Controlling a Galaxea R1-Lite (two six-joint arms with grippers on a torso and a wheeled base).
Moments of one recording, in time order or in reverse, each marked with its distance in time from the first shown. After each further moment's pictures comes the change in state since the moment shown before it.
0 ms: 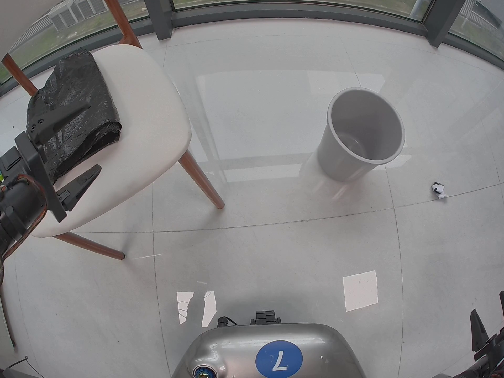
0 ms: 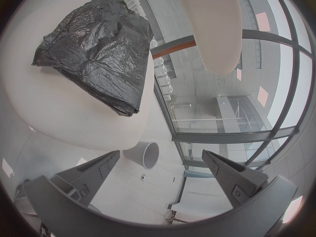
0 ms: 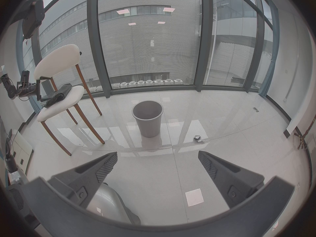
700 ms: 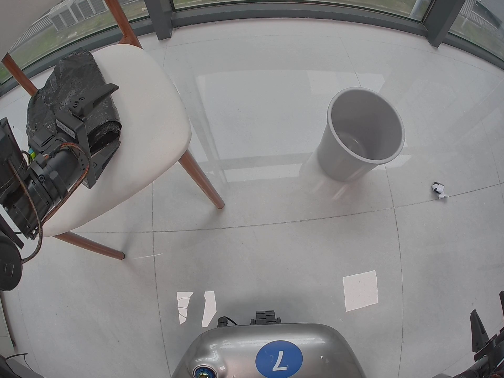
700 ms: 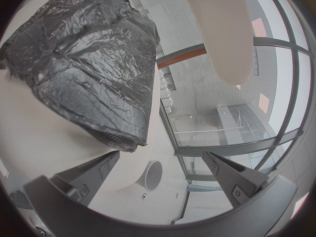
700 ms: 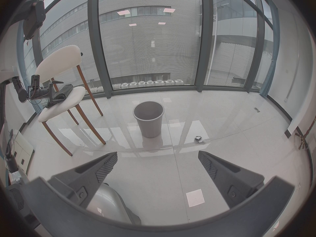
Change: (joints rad) left arm -0.002 0.267 -0.108 -0.218 0.126 0.003; right arm 0.009 -0.005 0.000 0.000 0.000 0.001
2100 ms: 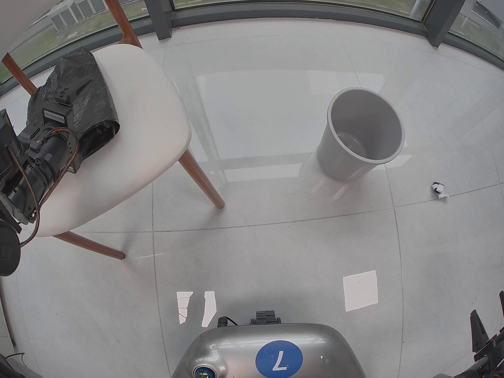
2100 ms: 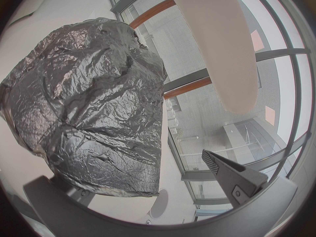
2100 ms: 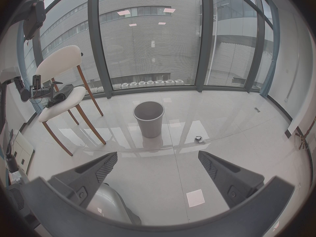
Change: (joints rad) left arm 0.085 0.023 -0.051 -0.002 0.173 -0.007; right arm 0.004 -0.001 0.000 0.000 -0.002 0.000
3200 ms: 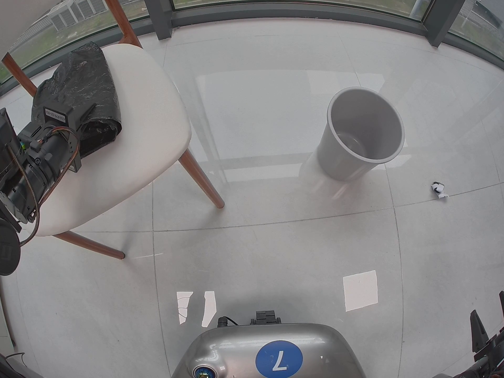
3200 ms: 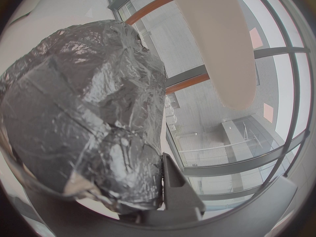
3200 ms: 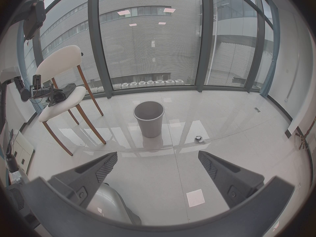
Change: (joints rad) left arm -0.005 -0.002 0.008 0.000 -0.044 0.021; right arm 0.001 0.001 0.000 0.000 0.000 -0.001
